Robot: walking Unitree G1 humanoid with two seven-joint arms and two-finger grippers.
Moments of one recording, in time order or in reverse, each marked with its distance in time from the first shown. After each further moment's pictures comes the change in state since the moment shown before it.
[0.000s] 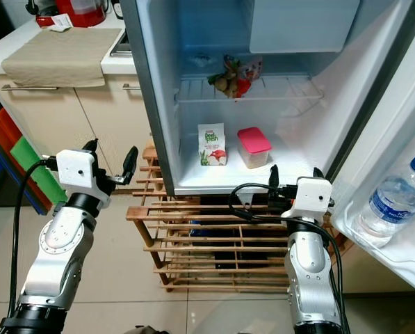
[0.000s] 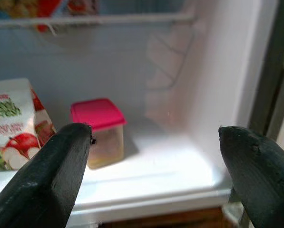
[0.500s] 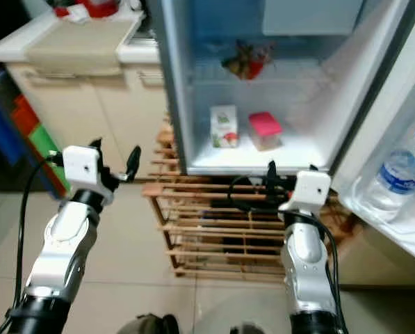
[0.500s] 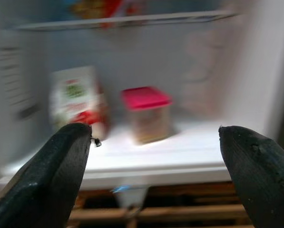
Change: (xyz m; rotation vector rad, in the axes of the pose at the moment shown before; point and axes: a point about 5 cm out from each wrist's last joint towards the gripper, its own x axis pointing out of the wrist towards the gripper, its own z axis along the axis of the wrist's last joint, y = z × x) left arm 0.008 -0.001 -0.003 -0.003 0.015 -0.003; right arm 0.011 0.003 0.005 -0.002 -0.012 0.011
